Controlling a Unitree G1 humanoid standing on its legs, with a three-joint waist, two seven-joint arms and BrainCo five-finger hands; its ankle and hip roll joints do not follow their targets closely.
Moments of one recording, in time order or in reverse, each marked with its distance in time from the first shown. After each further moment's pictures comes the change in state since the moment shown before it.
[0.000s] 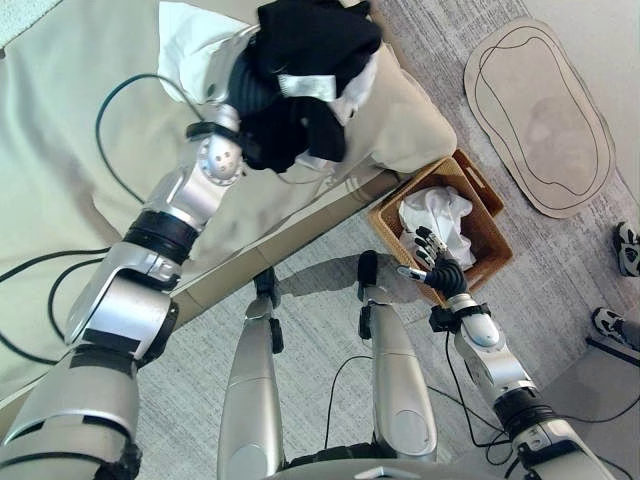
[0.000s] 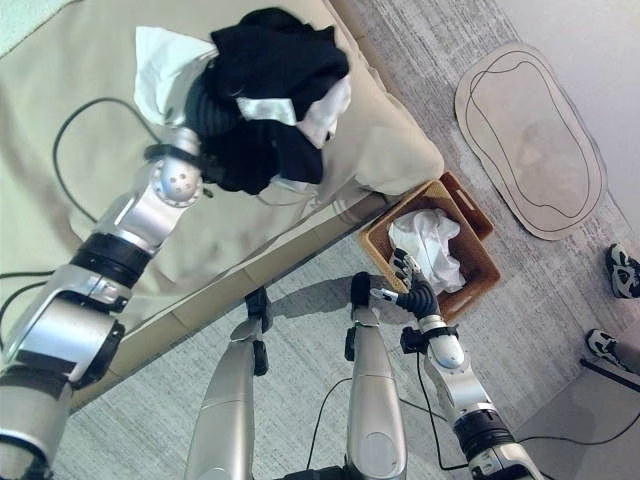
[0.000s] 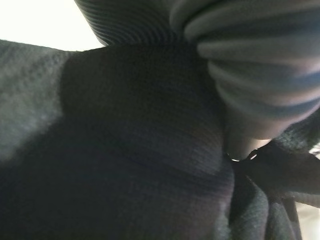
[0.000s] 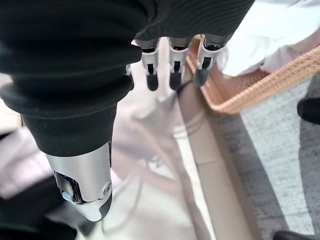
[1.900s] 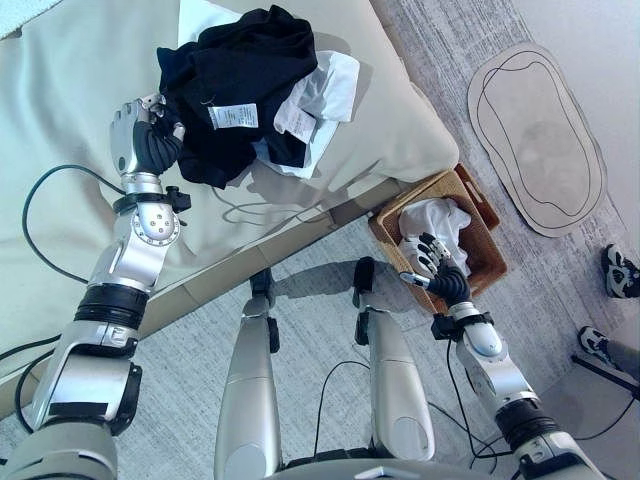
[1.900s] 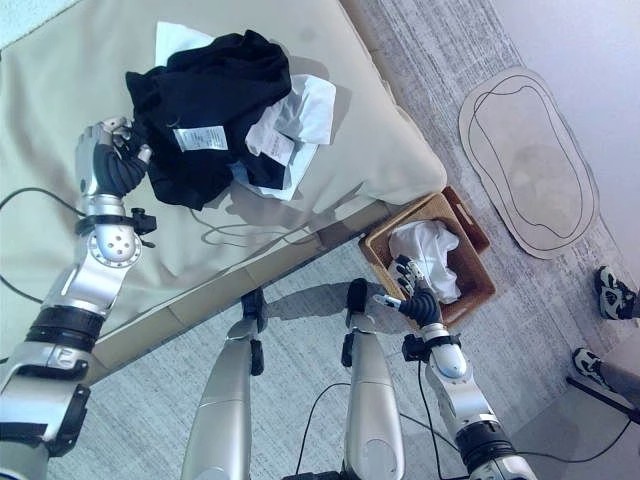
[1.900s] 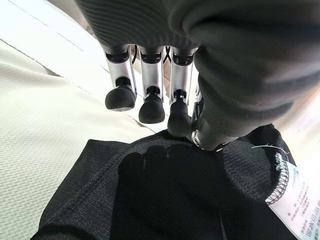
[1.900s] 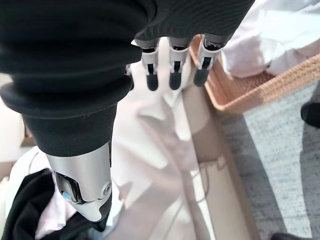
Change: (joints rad) left arm 0.384 0.047 0.303 -0.162 0.018 -0.051 0.148; right arm 0.041 0.014 -0.016 -0.010 0.001 -0.009 -0.001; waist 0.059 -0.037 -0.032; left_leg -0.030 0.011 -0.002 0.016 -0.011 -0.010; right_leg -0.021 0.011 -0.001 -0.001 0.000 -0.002
